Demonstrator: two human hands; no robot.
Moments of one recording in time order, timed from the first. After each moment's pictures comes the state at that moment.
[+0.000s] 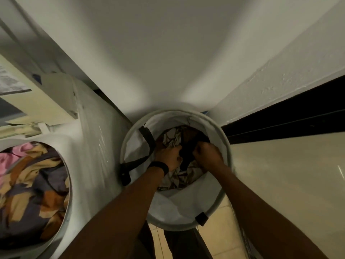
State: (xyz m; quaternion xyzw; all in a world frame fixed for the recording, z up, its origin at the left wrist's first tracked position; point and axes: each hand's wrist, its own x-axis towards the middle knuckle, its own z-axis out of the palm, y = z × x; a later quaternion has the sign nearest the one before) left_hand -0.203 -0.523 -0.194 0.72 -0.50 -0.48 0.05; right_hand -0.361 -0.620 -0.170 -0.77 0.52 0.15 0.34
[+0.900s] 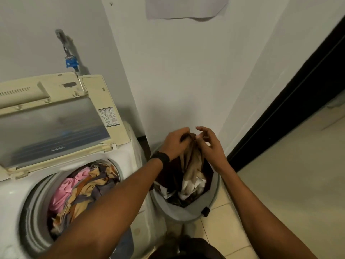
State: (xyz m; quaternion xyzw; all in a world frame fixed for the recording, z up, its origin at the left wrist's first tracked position) left_hand -0.174 -0.496 0.086 0.68 -0.57 -0.27 0.38; right_hand -0.343 -0.548 0.081 -0.69 0.40 -0.32 0.52
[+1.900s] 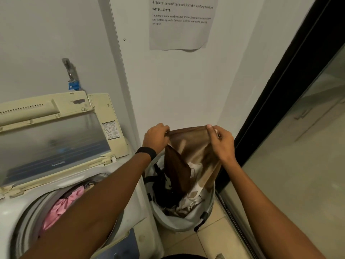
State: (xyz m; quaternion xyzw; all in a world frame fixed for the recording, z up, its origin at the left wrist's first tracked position) left_hand -0.116 -0.487 0.124 0.74 -0.63 -0.05 0.24; right_hand -0.363 -0.531 0.157 -0.69 0.47 -0.44 0.33
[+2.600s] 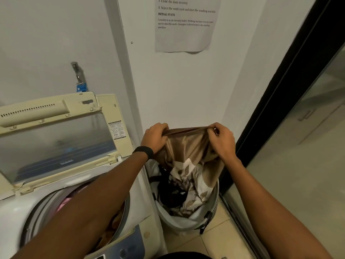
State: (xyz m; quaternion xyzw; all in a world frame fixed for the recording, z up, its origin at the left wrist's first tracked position) left_hand -0.100 -0.465 0.138 0.72 -0.63 -0.08 0.27; right_hand -0.354 -0.530 0.162 -0.73 0.53 -0.35 0.26
